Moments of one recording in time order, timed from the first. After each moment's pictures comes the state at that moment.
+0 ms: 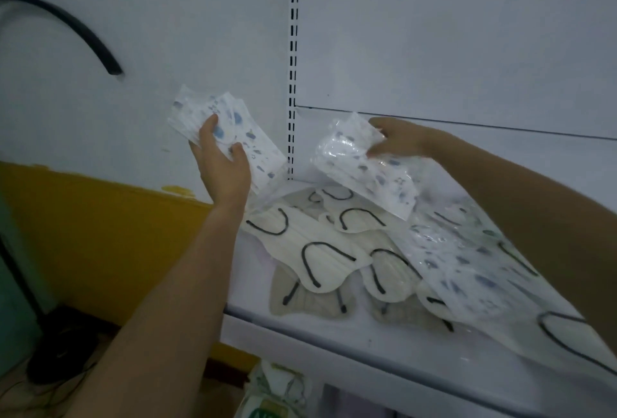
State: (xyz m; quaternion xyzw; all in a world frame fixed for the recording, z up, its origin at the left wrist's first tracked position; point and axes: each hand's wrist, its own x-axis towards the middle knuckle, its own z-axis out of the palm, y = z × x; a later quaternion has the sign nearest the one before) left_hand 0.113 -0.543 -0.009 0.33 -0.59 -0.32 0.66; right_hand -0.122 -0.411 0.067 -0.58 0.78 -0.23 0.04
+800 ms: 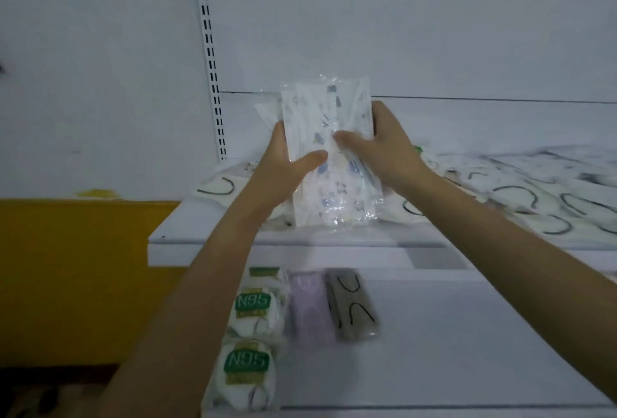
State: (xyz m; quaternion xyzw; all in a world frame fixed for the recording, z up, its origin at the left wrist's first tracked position) left_hand 0.165 -0.358 0.019 0.02 -0.76 -0.57 0.31; right_hand 0.089 -0.225 0.048 -0.40 0.73 -0.55 -0.07
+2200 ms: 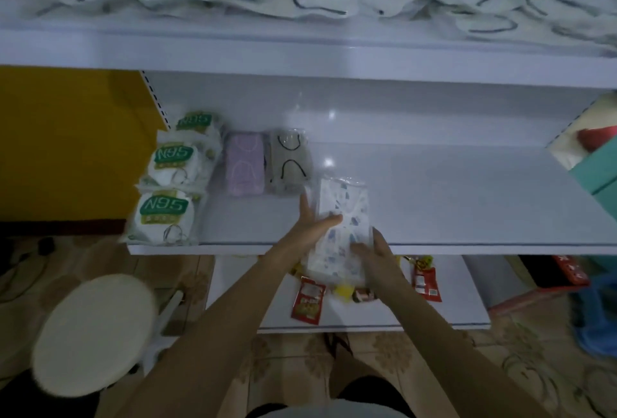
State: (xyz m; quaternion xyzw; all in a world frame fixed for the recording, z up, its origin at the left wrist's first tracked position) left_hand 0.106 -0.148 -0.324 0.25 -0.65 -0.72 -0.06; right_hand 0.088 0.005 -0.330 -0.03 0.69 -0.67 0.29
